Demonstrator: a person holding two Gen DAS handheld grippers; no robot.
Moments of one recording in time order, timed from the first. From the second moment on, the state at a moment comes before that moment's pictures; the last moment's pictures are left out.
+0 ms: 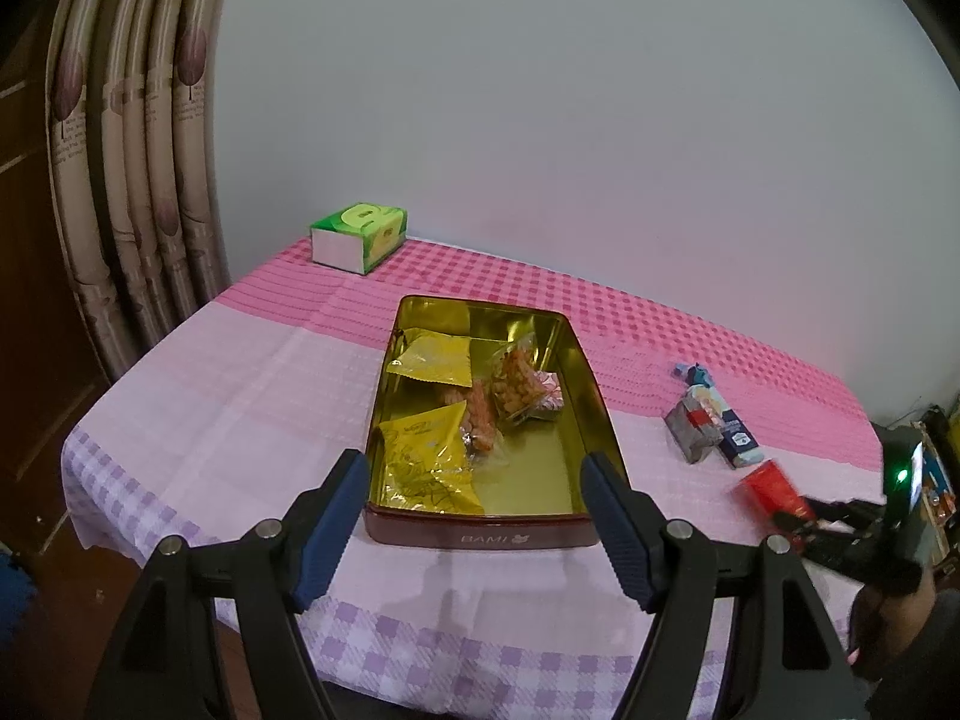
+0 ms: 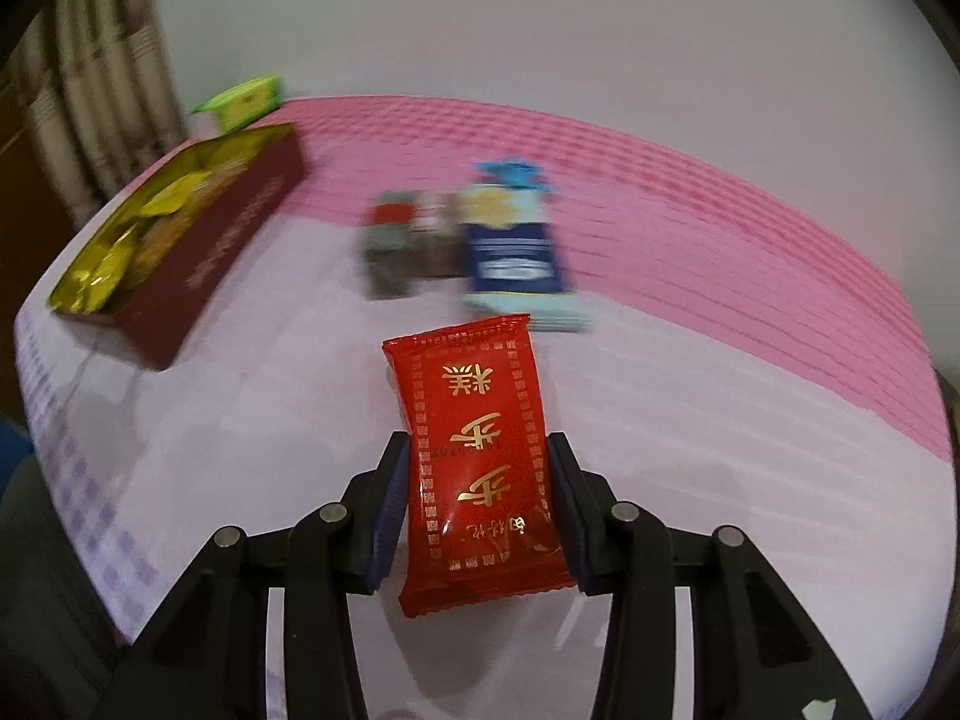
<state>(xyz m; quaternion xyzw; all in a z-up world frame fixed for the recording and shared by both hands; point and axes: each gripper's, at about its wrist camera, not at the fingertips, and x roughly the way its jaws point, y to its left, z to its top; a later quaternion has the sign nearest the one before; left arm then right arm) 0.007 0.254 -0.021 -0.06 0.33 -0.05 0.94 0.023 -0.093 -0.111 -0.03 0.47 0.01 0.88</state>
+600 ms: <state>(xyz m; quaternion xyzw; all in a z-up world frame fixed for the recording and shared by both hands) 0.001 0.258 -0.022 -0.05 0.33 -0.02 0.94 0.027 -0.179 -0.030 -0.02 0.44 -0.10 0.89</state>
